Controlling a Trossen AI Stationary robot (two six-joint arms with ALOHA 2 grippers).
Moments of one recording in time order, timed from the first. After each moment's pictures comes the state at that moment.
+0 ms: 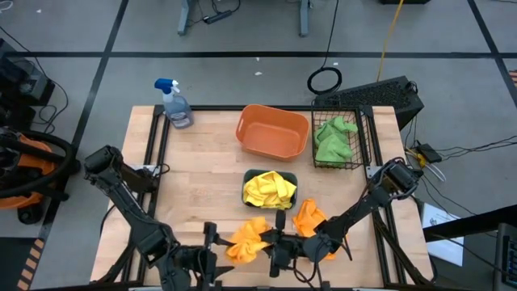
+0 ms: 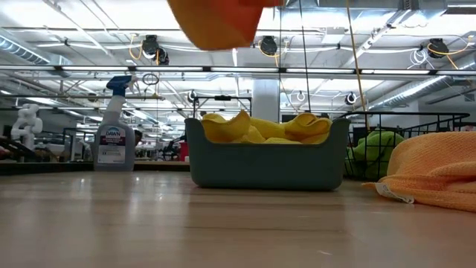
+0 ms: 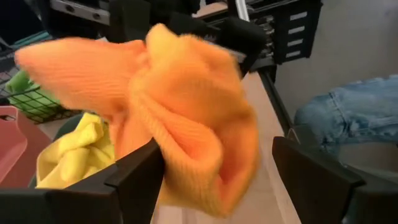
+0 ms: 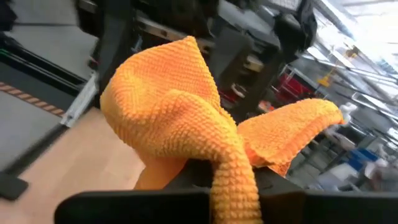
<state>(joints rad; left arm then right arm) -0.89 1.66 1.35 -0.39 -0.73 -0.29 0.65 1.94 1.17 0.80 0.76 -0.53</state>
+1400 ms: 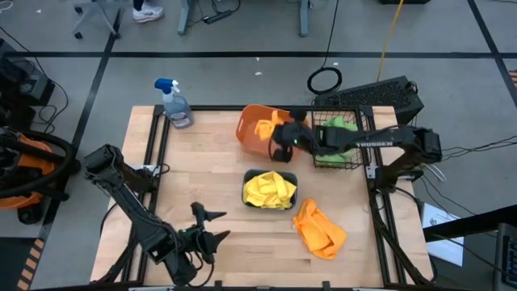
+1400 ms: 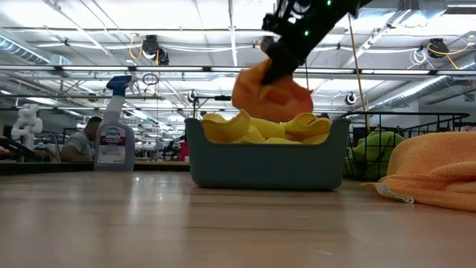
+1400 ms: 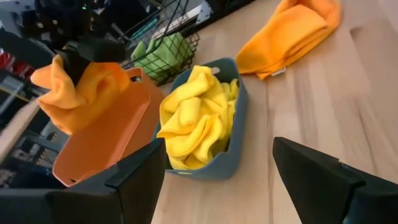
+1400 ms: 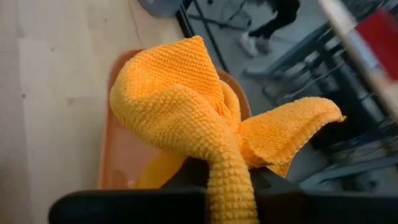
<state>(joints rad) -0.88 1.65 1.24 -0.71 -1.06 -0.45 -0.12 1.53 1.17 -0.27 0.56 -0.24</state>
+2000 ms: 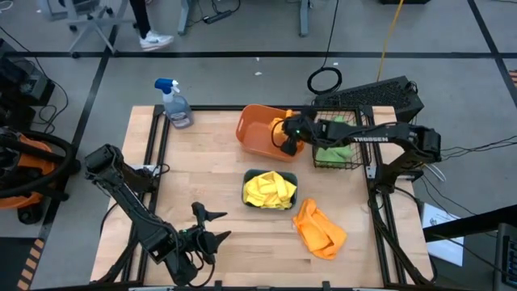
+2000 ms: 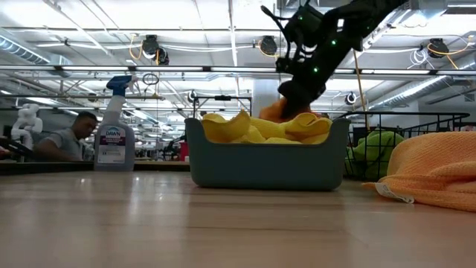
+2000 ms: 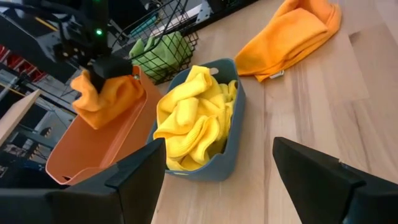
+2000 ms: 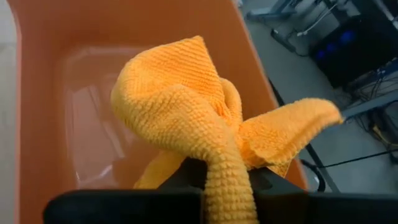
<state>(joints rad) -0.86 1.65 1.24 -0.69 -1.05 -0.47 -0.31 1.54 1.01 -0.25 0.44 -0.09</state>
